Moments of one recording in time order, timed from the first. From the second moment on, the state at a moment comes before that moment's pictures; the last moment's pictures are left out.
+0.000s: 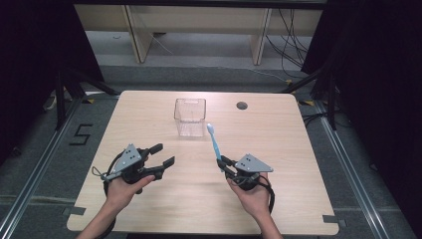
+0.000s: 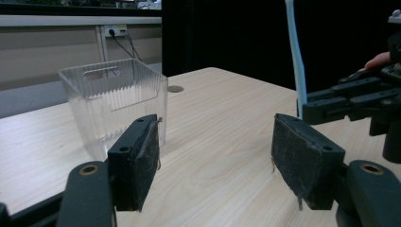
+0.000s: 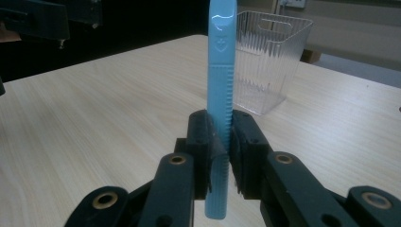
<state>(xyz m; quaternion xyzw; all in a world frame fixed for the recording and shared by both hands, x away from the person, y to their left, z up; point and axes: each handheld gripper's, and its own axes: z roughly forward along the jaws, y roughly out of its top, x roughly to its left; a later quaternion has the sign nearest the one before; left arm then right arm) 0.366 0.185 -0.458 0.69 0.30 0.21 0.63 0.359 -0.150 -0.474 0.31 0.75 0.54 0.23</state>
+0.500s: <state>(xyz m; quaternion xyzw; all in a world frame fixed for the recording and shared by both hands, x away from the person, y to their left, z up) 0.380 0.153 -0.435 0.69 0.29 0.18 0.65 0.360 -0.139 -0.473 0.31 0.74 0.55 0.22</state>
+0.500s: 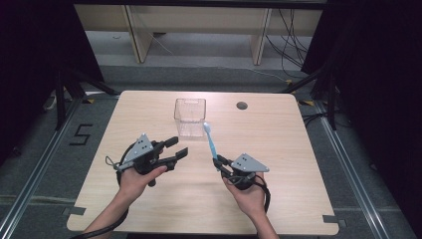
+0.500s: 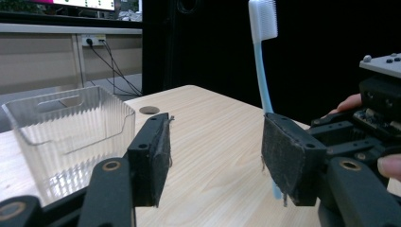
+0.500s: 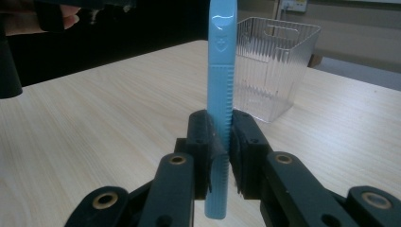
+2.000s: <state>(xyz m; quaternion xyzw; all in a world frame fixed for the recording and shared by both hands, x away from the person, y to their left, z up) 0.401 0.101 -0.429 0.67 0.27 0.11 0.68 0.362 -0.114 -0.465 0.31 0.73 0.56 0.23</state>
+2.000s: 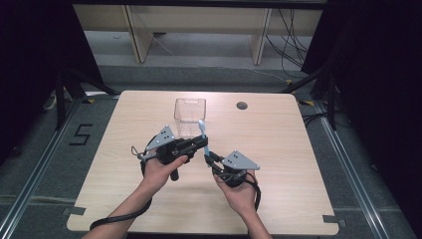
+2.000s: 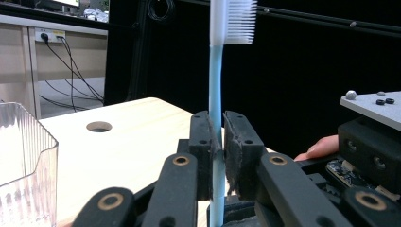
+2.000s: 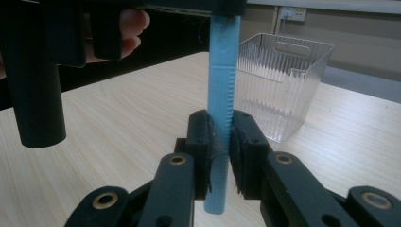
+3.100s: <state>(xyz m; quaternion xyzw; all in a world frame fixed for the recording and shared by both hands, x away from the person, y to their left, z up) 0.423 0.133 -0.413 0.67 0.26 0.21 0.66 0.347 -0.144 -0.468 0.34 0.74 0.52 0.23</state>
